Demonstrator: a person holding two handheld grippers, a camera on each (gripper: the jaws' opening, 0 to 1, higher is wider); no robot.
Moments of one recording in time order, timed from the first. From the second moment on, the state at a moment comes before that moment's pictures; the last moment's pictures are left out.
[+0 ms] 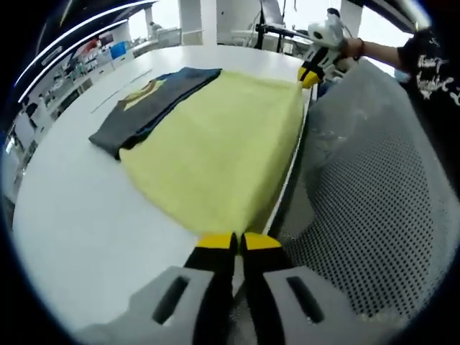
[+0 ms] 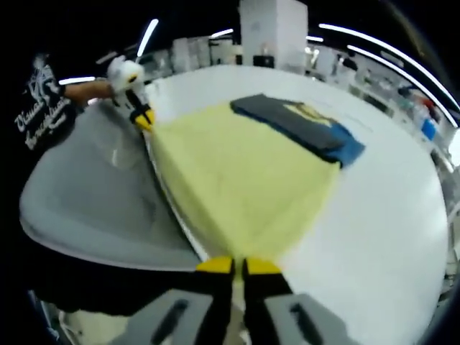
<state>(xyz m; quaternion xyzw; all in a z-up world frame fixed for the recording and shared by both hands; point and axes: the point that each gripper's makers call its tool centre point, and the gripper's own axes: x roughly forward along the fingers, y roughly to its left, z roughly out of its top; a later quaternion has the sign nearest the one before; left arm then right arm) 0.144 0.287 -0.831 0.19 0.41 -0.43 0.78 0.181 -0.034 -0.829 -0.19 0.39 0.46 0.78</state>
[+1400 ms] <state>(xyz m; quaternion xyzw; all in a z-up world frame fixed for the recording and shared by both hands) 0.176 0.283 -0.738 0.19 0.33 -0.41 0.83 0.220 -0.026 -0.741 -0.25 0.31 0.44 0.80</state>
